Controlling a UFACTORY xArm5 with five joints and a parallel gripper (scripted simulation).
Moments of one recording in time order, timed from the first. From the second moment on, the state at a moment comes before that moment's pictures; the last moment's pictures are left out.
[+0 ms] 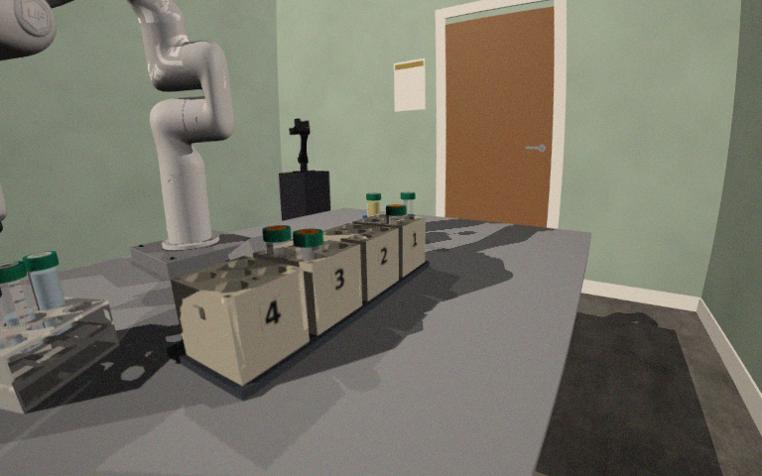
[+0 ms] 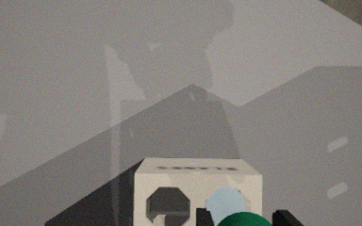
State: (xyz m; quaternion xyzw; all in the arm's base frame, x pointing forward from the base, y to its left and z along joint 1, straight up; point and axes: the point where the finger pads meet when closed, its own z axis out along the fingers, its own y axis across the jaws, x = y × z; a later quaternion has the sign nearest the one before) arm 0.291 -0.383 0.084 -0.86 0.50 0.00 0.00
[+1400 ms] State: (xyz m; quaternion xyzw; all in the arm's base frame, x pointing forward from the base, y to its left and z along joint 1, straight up) arm 0.291 -0.383 0.104 -0.86 0.50 0.00 0.00
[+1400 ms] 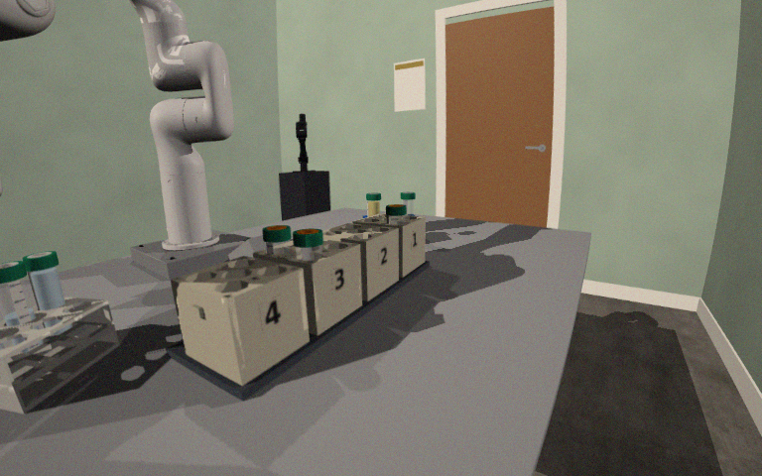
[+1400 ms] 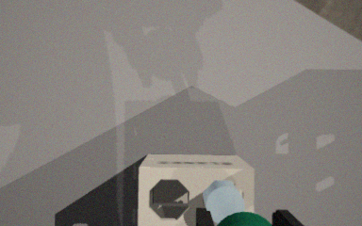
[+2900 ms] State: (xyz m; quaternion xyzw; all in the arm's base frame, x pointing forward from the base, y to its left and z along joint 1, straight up) arm 0.291 -0.384 0.182 -0.86 0.50 0.00 0.00
